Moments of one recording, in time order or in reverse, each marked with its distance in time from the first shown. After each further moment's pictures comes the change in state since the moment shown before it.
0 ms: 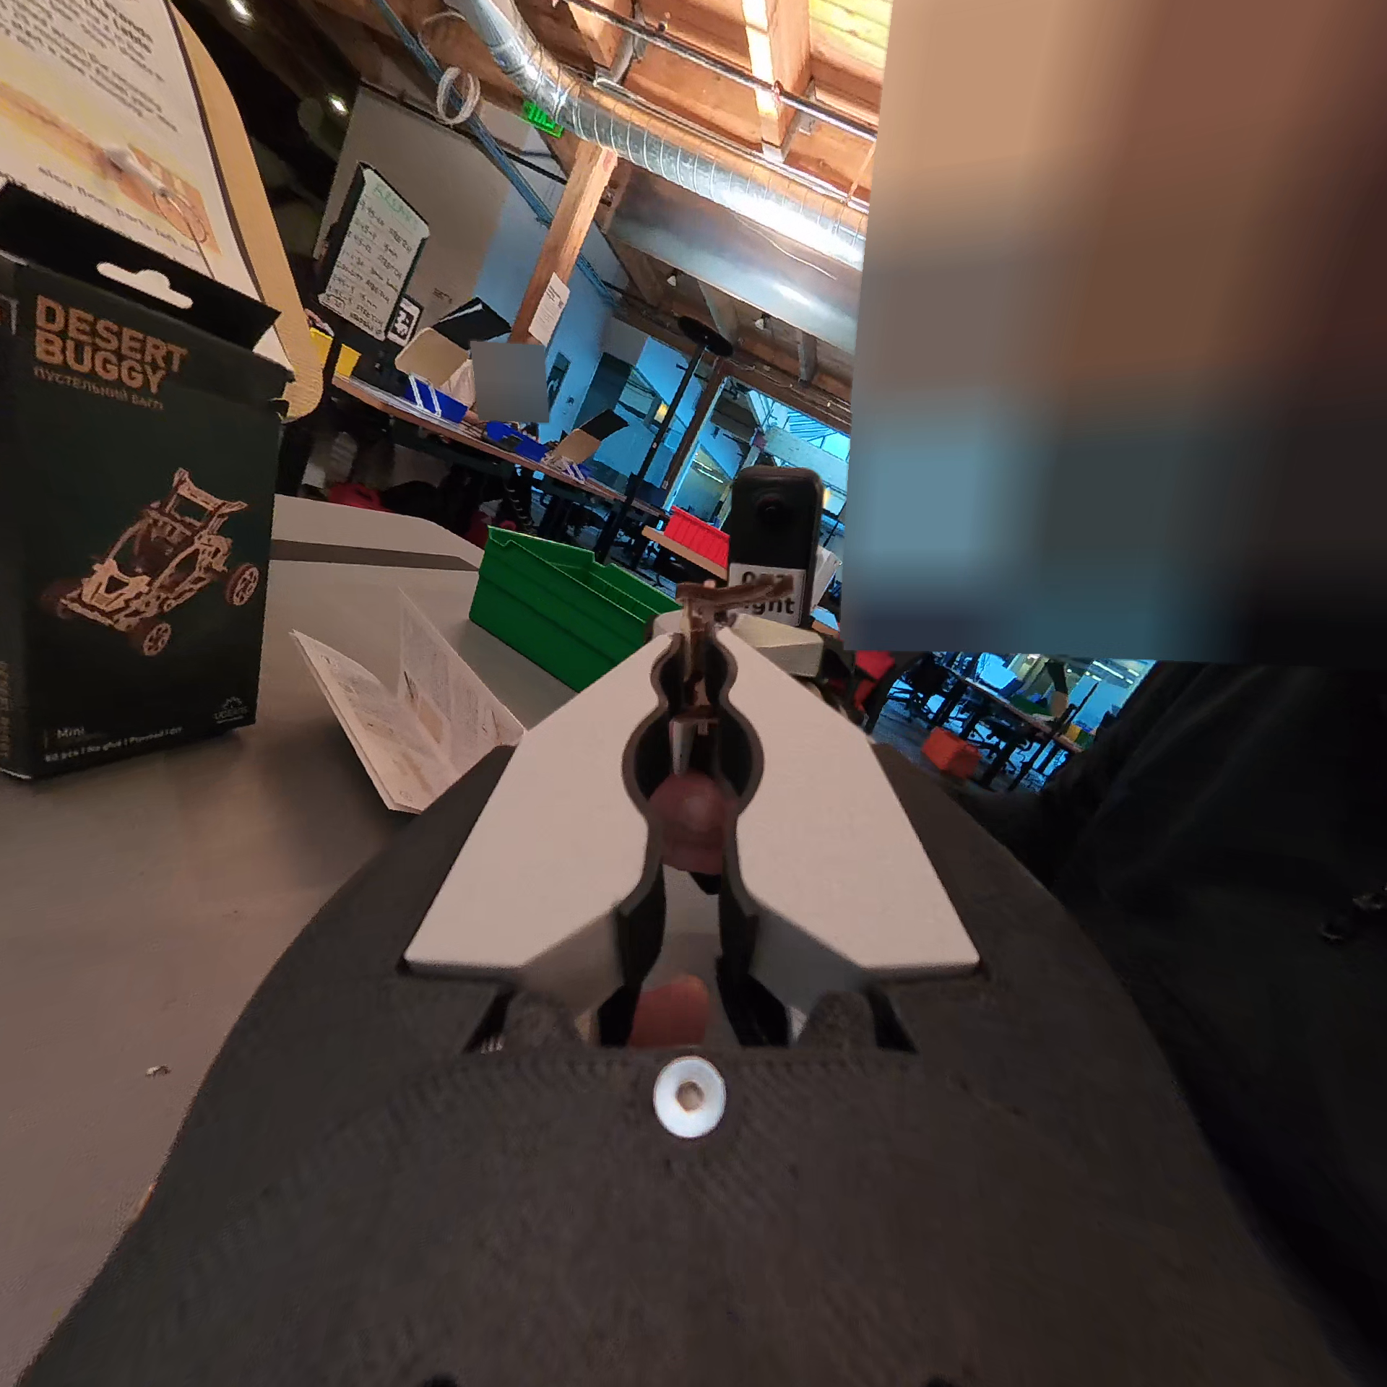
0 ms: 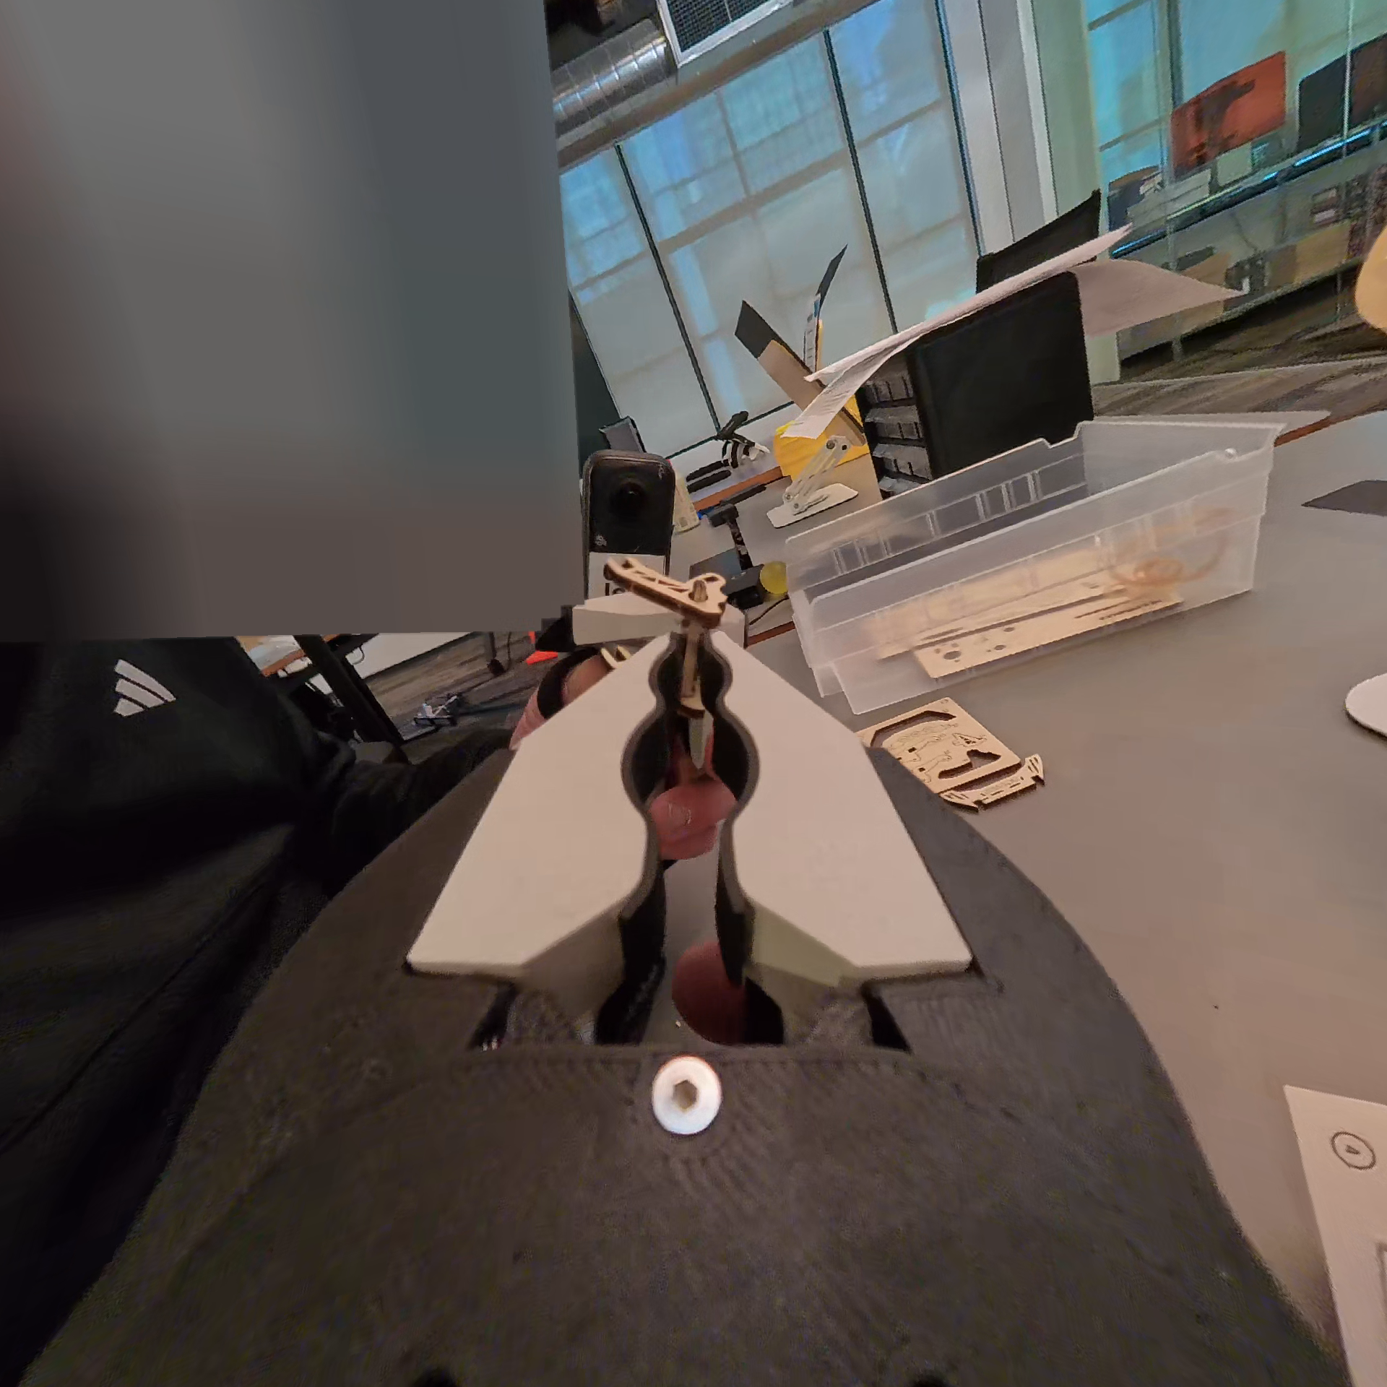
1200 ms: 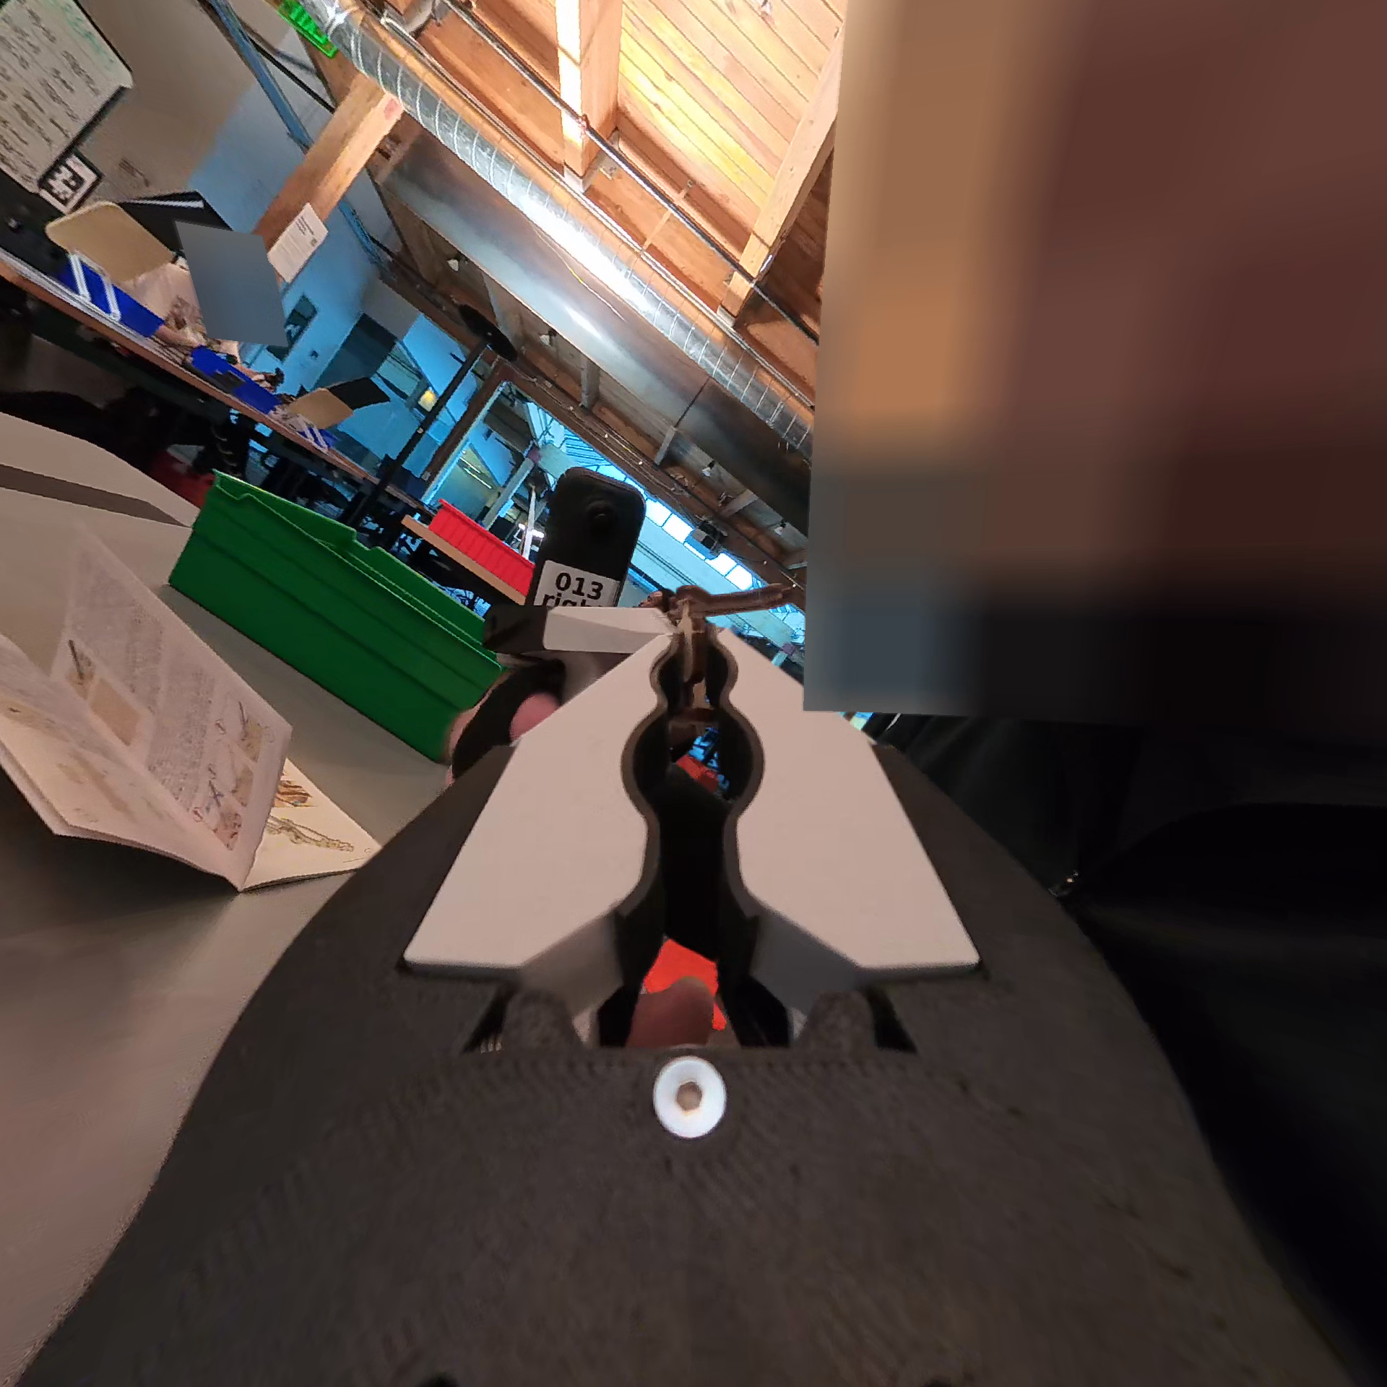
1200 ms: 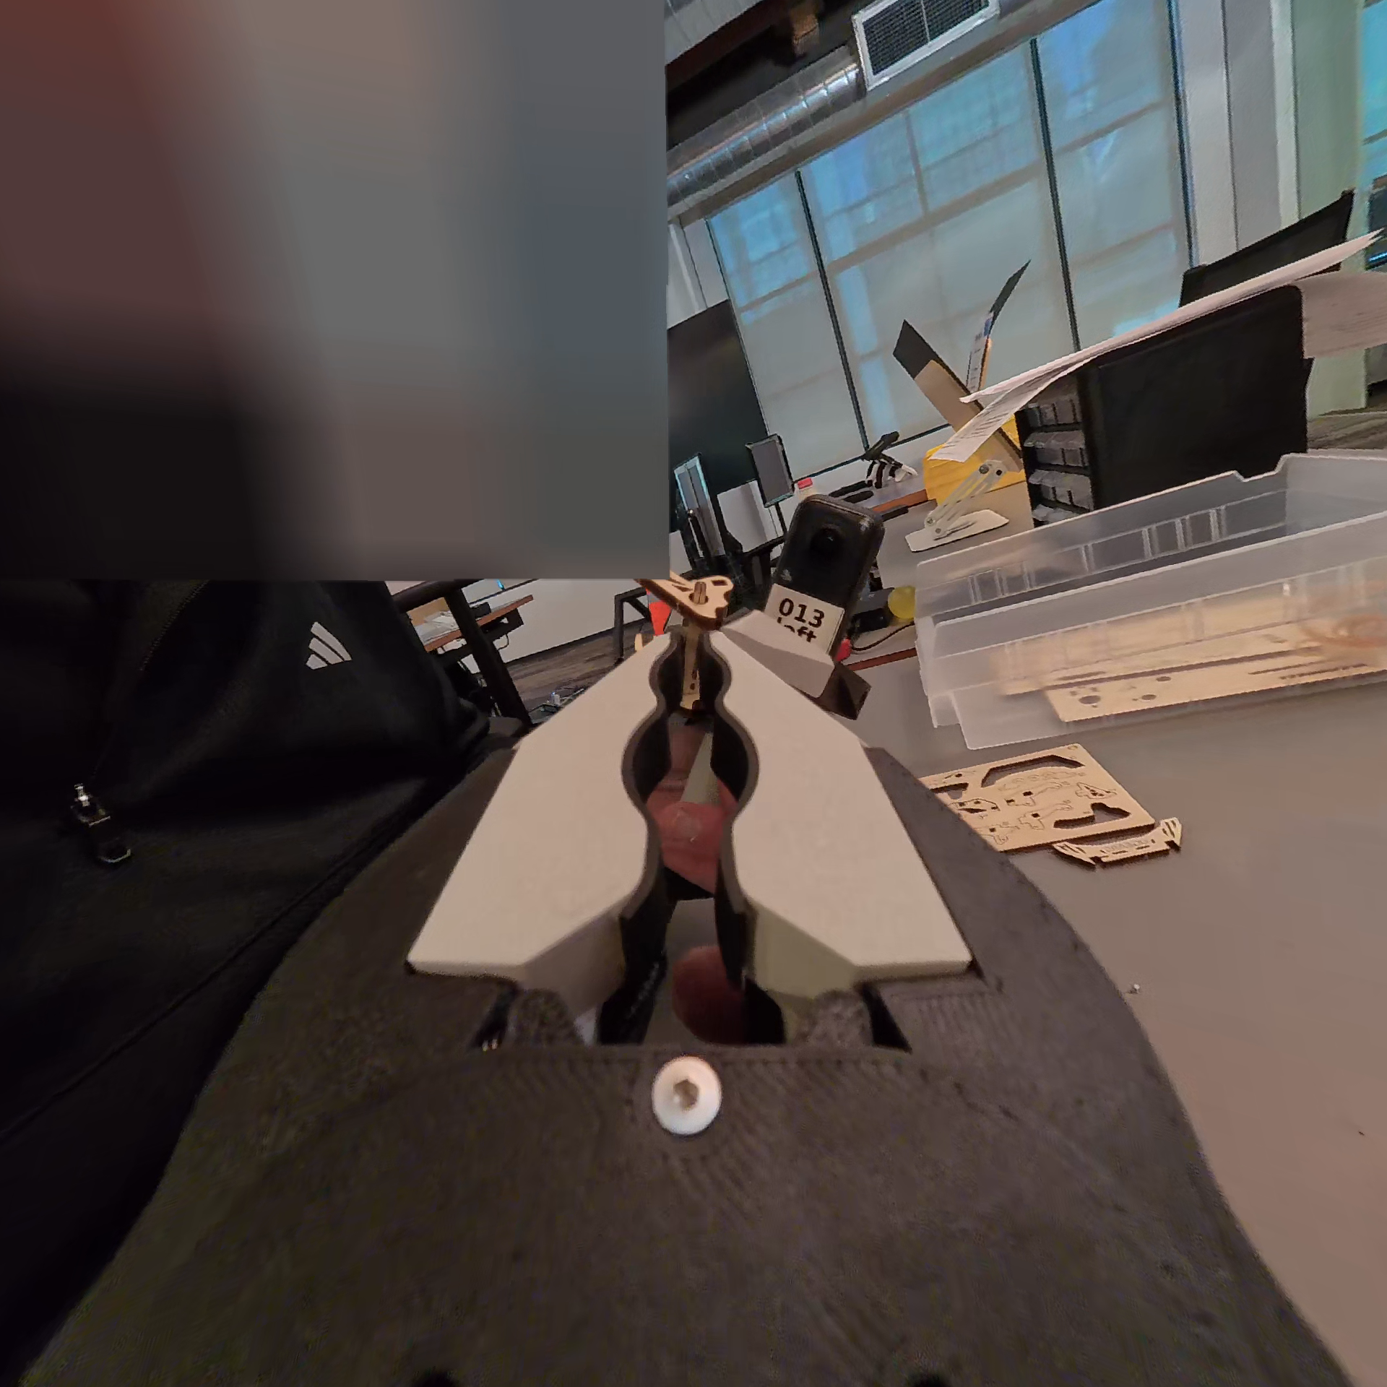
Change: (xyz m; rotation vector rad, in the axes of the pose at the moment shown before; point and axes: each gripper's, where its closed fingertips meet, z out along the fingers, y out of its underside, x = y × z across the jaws) left arm 0.028 0.001 0.006 0.037 0.305 -0.292; right arm -0.026 -0.005 -0.014 0.028 -0.234 0.016
